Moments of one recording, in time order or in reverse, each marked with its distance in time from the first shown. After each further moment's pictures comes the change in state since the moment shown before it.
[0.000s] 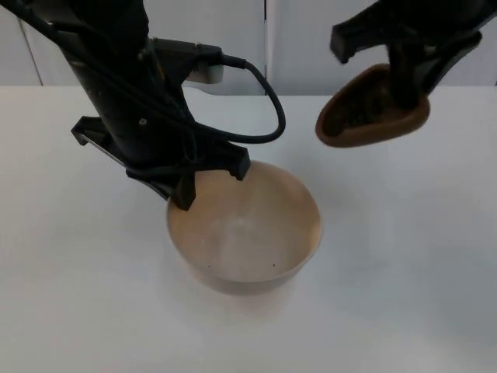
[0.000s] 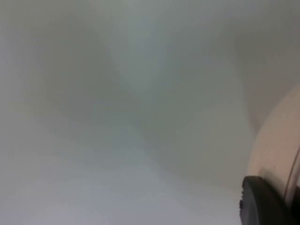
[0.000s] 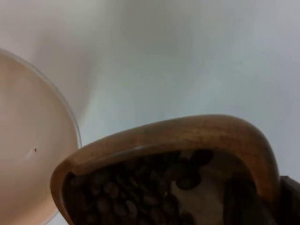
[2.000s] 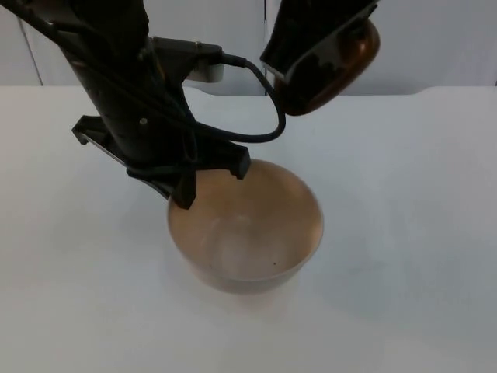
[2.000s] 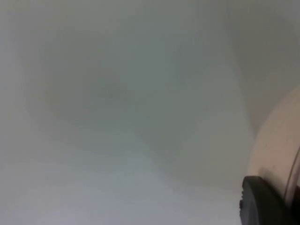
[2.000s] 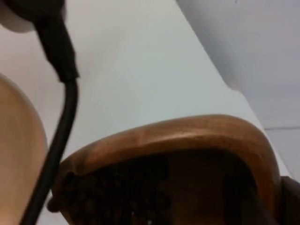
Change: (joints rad) right arm 0.353 0.002 -0.001 -0.613 0.004 0.039; left arm 0.000 0.000 0.000 0.000 -0.006 0.000
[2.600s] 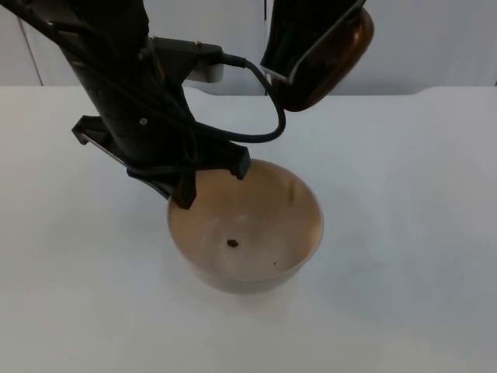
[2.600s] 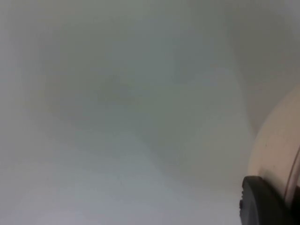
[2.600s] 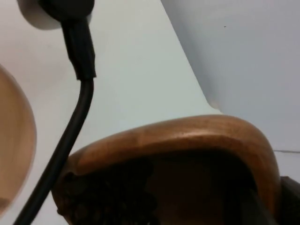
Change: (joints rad) right arm 0.031 0.000 0.000 -0.061 0.000 -0.092; left arm 0.000 0.000 0.000 0.000 0.000 0.000
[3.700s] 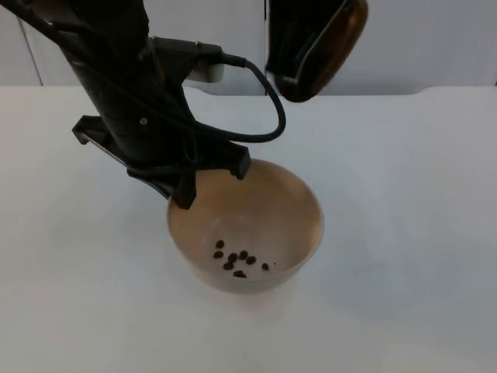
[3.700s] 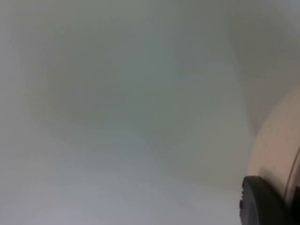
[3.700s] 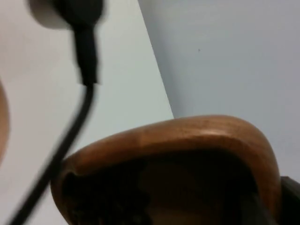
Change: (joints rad) right arm 0.039 0.029 0.000 -0.104 0.002 -0.091; left arm 0.000 0.000 0.000 0.000 0.000 0.000
